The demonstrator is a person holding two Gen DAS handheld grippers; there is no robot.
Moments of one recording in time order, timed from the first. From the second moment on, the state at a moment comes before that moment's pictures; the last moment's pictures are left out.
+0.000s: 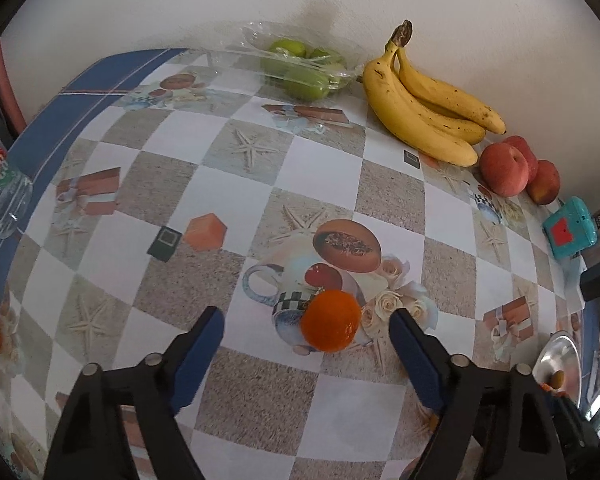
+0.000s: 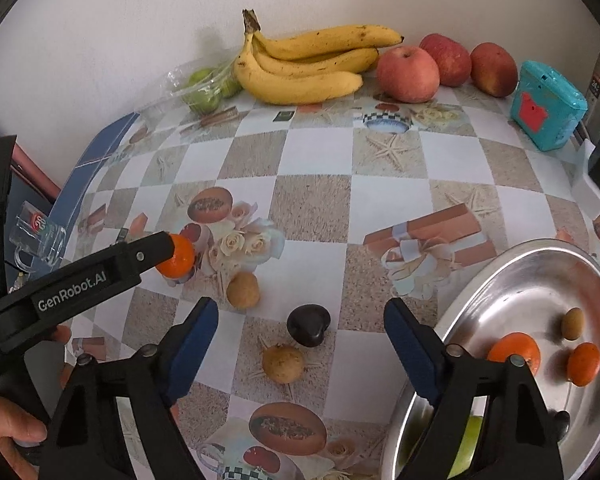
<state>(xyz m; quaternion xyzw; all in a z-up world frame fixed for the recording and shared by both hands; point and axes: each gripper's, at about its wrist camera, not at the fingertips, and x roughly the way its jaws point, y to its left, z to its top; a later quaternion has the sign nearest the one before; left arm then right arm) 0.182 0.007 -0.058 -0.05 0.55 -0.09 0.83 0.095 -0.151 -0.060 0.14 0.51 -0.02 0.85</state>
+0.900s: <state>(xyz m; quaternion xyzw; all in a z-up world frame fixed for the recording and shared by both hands) 0.188 -0.001 -0.071 -0.06 0.57 -0.10 0.81 0.101 -0.152 -0.084 0.15 0.53 0.00 0.83</state>
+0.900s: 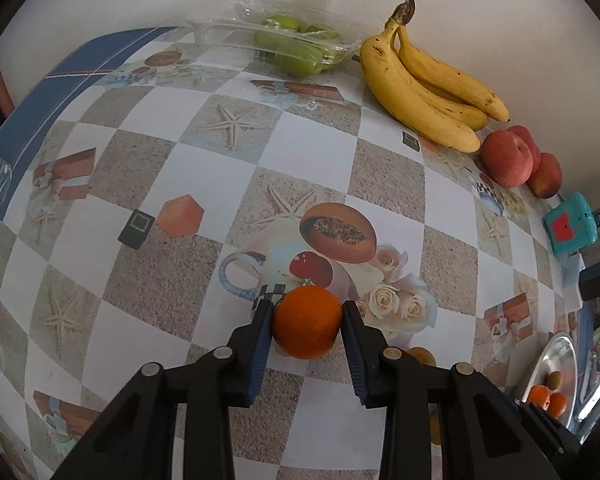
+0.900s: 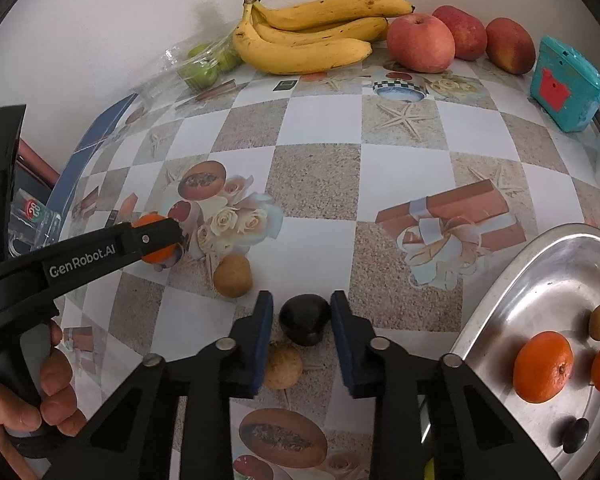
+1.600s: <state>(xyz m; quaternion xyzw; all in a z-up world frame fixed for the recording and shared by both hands) 0.163 0.011 -0.032 -0.07 0.56 -0.09 0.82 0.079 -0.159 -0.055 0.18 0.51 0.00 0.84</state>
